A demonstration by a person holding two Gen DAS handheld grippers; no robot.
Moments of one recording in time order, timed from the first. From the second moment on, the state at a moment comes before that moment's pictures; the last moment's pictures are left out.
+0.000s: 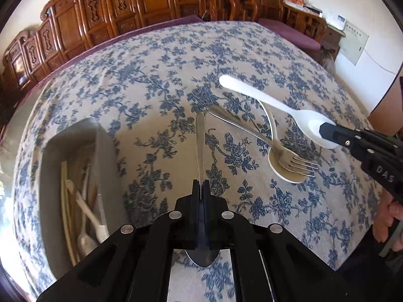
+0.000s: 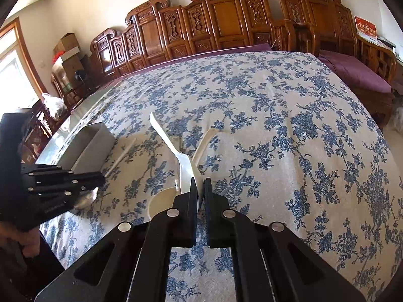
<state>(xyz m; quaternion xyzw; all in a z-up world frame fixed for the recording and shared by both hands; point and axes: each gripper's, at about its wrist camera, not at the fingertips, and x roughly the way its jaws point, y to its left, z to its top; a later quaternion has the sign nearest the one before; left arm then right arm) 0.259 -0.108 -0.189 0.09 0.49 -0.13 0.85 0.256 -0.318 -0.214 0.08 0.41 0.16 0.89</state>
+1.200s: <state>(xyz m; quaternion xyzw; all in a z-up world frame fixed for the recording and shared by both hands) 0.282 0.033 -0.194 0.03 0.50 -0.07 0.86 0.250 -0.199 -0.175 0.06 0.41 0.21 0.88</state>
